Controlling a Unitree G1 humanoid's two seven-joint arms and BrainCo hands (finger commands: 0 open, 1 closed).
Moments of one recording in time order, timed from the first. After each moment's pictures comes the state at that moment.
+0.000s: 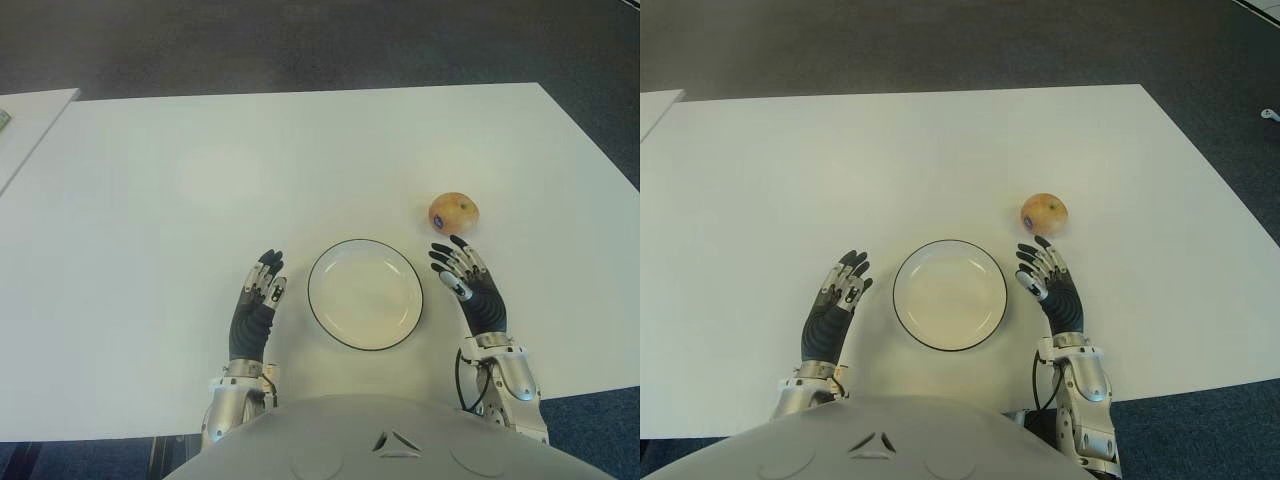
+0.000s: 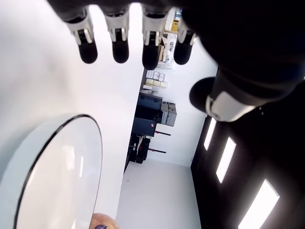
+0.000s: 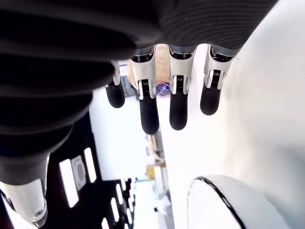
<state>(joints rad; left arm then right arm) 0.75 0.01 -0.30 -0.39 -0.14 -0.16 0.05 0.46 -0.08 -0.11 -0.21 0.22 -0.15 0.20</state>
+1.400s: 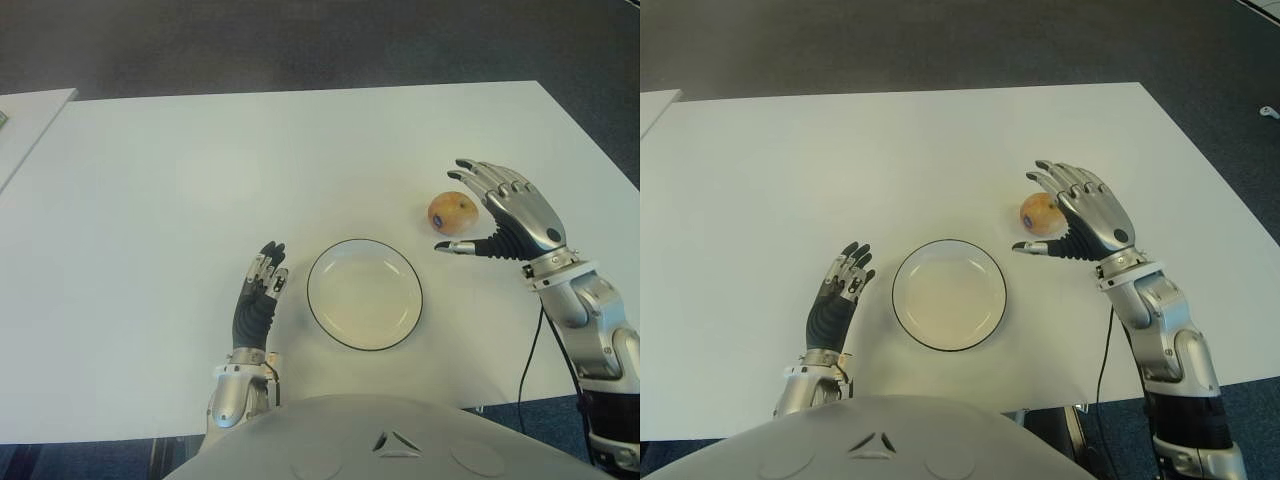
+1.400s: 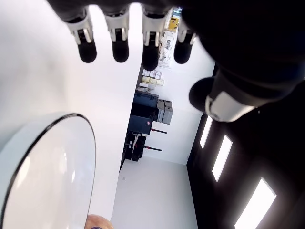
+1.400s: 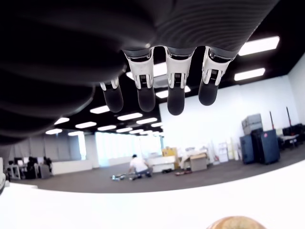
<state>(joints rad) 0.69 0.00 -0.29 -0.35 -0.14 -0.17 0.05 0.07 -0.62 -0.08 -0.17 -0.82 -0.35 0.01</state>
